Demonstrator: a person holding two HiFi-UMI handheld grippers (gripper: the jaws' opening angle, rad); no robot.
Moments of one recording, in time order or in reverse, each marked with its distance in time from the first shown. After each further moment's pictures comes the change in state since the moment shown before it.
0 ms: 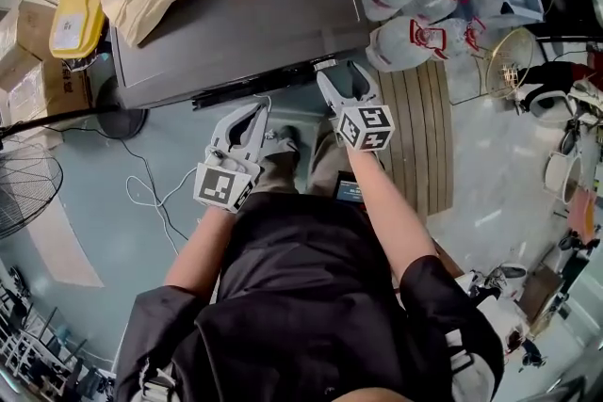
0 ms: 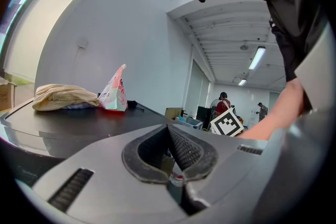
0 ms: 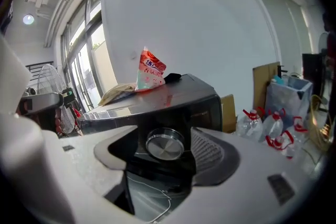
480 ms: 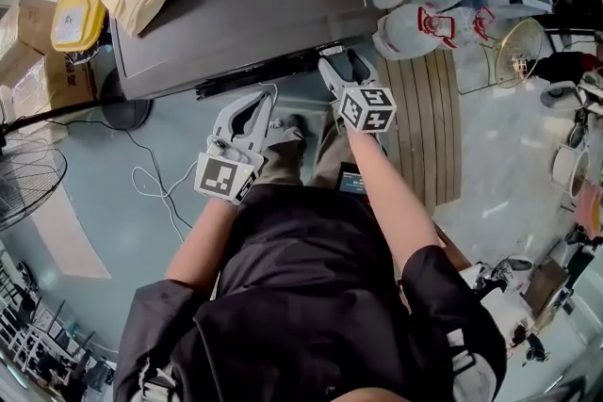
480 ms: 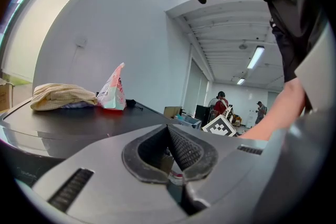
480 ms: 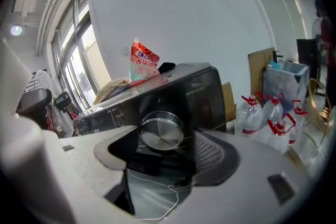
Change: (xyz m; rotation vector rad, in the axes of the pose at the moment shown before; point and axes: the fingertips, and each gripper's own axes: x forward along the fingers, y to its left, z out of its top) left arm 0.001 -0.002 -0.001 0.003 0.011 -0.014; right arm 0.019 -0.005 -0.028 0.104 0.061 -0.005
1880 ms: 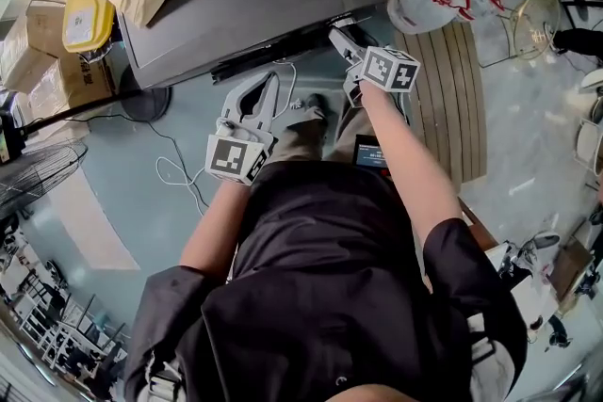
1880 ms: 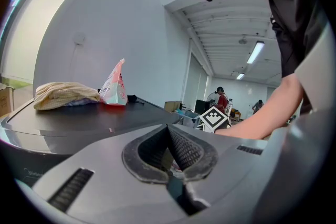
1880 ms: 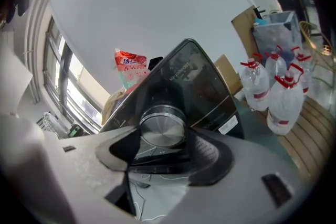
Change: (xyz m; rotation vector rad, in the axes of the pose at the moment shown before) left arm -0.009 0.004 -0.013 0.017 0.061 0.001; right arm 0.010 0.001 -0.008 0.351 0.040 0.127
